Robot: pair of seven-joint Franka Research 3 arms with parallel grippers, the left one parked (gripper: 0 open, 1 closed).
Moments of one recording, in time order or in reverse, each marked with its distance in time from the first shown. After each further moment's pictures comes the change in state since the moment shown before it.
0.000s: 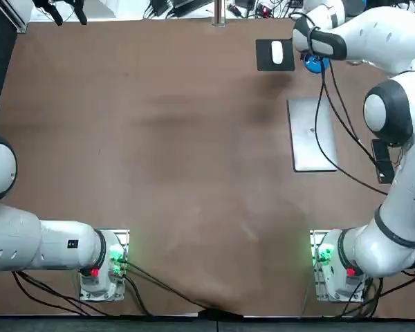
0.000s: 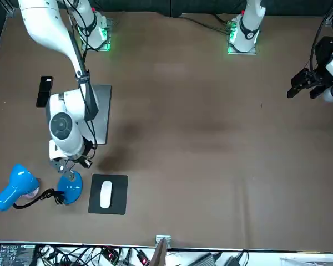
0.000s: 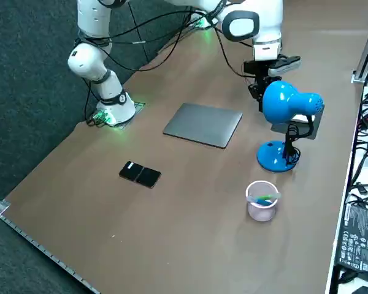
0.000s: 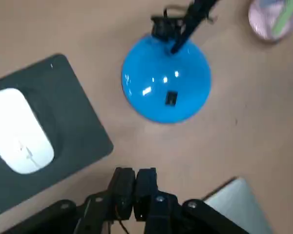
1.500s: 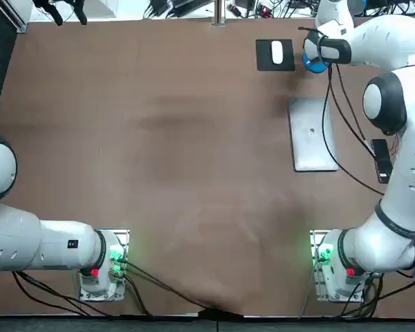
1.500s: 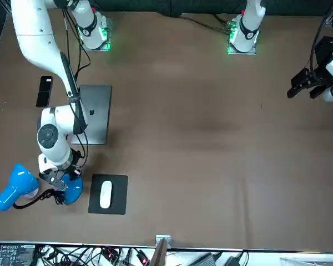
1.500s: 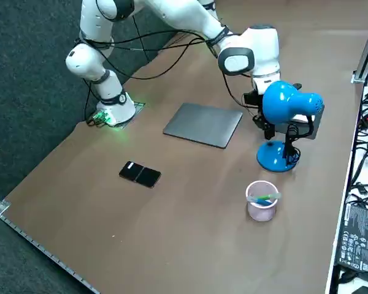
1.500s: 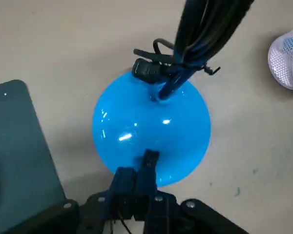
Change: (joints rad) arm -0.117 0.118 -0.001 0.000 -0.004 0.226 -0.195
